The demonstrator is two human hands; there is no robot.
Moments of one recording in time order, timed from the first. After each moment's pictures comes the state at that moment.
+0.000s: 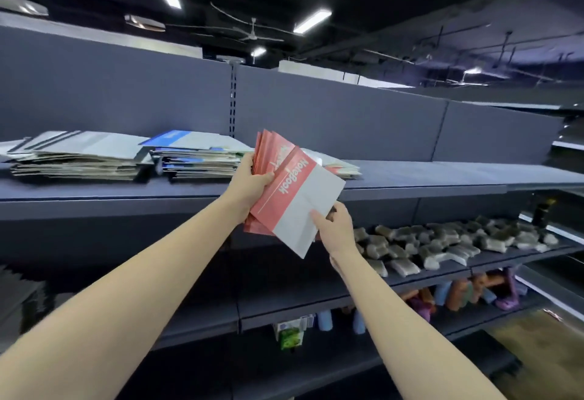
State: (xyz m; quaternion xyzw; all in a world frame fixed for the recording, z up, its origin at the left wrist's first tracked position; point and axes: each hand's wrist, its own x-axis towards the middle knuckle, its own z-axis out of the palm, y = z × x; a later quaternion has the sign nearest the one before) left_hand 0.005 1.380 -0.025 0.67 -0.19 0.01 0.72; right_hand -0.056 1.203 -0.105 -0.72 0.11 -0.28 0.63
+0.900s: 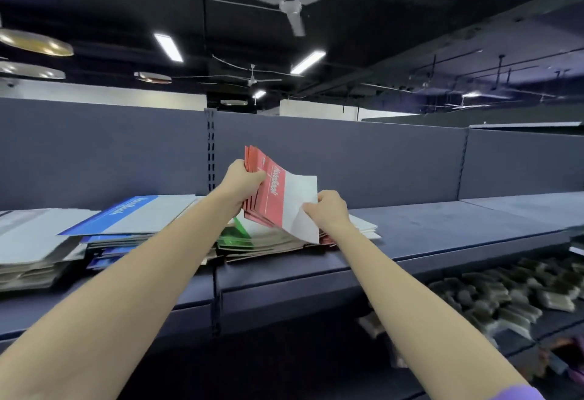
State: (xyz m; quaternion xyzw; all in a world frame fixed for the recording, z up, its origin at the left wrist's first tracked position) left_hand 0.166 1.322 0.068 0.76 -0.16 0.06 0.63; right_hand 0.130 1.139 0.017 -0.87 0.13 -0.26 0.40
